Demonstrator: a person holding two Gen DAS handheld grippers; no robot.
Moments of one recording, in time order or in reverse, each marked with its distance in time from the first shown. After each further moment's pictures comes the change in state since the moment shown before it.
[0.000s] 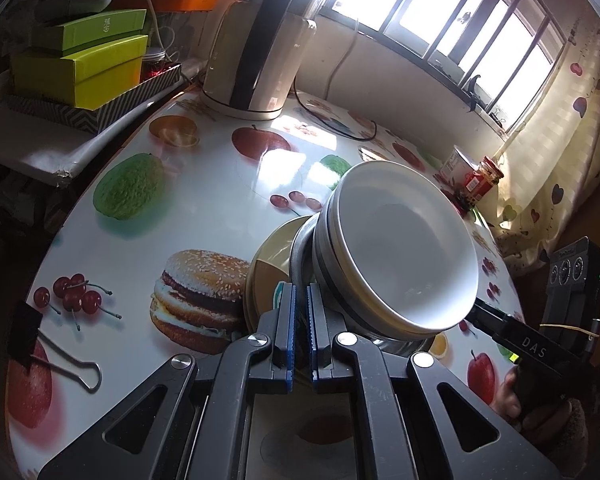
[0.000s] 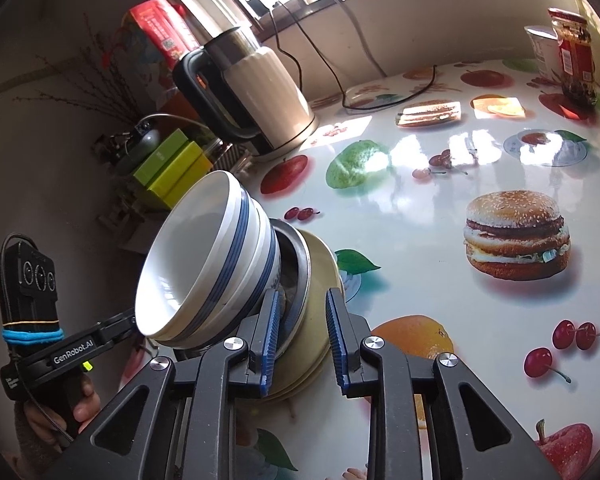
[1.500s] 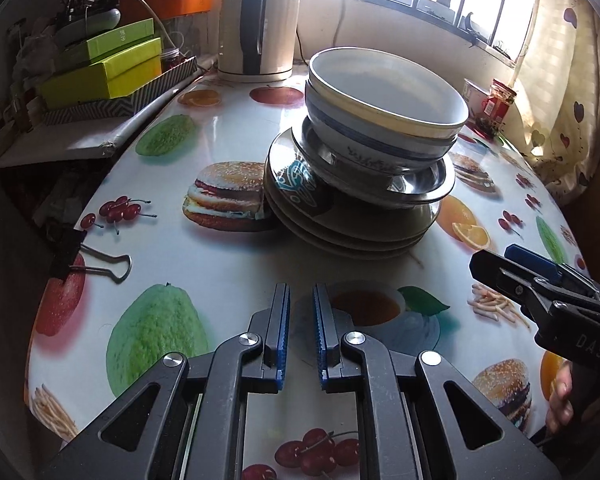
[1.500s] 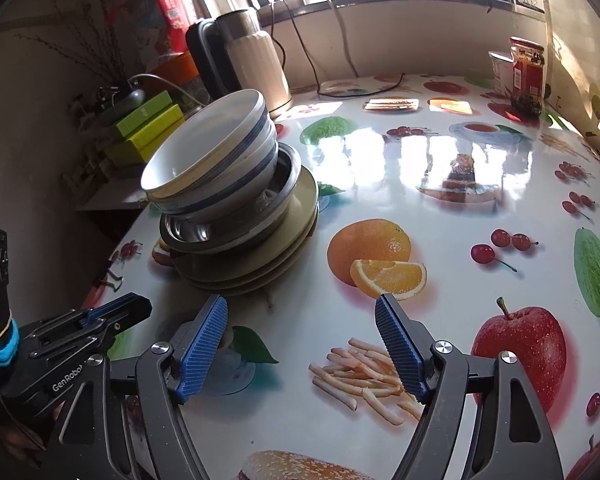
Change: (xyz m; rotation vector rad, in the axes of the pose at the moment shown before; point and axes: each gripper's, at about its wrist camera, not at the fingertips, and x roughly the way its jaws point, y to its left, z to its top) left arm -0.014 -0.022 -0.091 0.163 0.038 0.212; right arm -0.037 0.032 -0.078 -0.113 0.001 -0.232
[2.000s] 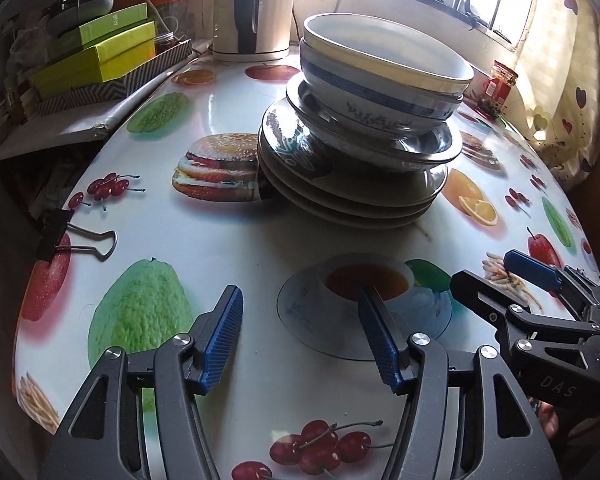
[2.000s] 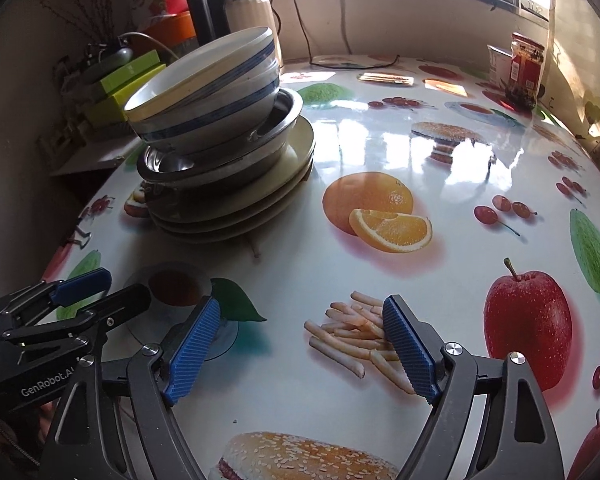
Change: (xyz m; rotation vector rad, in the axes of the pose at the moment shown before) left arm 0.012 -0.005 -0.014 0.014 0.038 0.008; right arm 0.020 0.012 -0.028 -0.061 0.061 -0.109
